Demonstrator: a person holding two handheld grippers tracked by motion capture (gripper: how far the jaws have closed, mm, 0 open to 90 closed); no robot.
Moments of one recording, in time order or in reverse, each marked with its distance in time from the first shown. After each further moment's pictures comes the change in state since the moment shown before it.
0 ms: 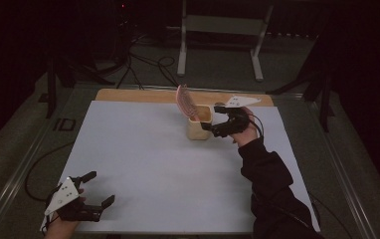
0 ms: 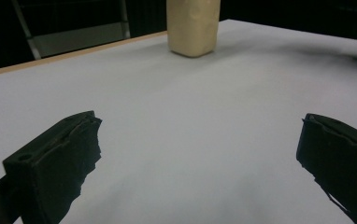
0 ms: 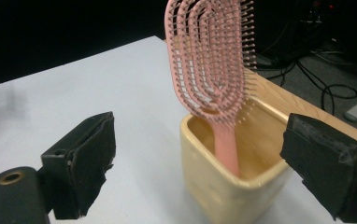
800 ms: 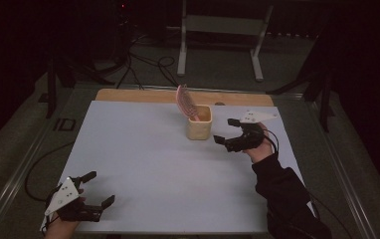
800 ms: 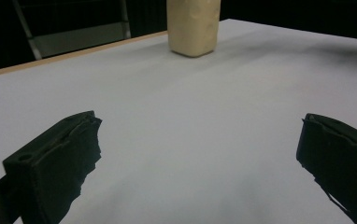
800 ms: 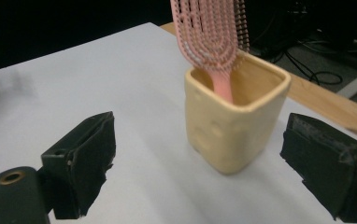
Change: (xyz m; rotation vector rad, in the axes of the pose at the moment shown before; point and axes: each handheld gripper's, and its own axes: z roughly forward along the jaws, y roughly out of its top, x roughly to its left) left arm 0.000 0.000 0.000 -0.002 0.003 0.003; right arm 0.016 -0.035 -0.044 0.006 -0.047 0.024
